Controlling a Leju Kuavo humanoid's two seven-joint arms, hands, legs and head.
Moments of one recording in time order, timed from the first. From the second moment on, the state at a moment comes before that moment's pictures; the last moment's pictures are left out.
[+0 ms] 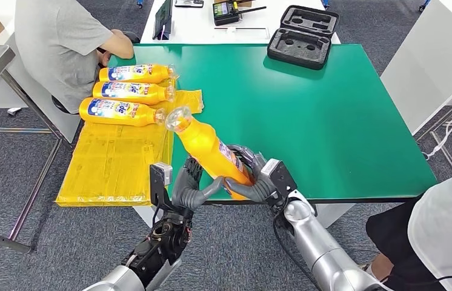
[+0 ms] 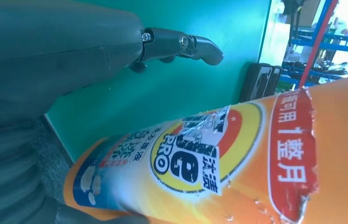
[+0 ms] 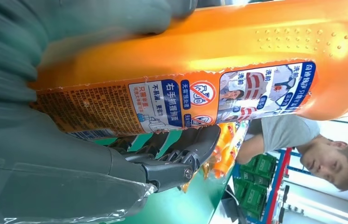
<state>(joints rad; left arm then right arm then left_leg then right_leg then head) -0.48 -0.32 -0.45 -0.58 0.30 -0.07 -0.68 -0.46 0.02 0.43 -0.80 0.08 0.21 -0.70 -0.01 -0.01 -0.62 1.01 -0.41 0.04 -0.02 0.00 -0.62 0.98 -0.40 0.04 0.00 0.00</state>
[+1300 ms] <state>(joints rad) -0.49 -0.31 -0.47 -0.61 0.35 -0.07 -0.69 -0.40 0.03 0.43 -0.72 0.10 0.14 -0.70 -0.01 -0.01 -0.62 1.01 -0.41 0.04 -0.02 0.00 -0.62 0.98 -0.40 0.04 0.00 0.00</state>
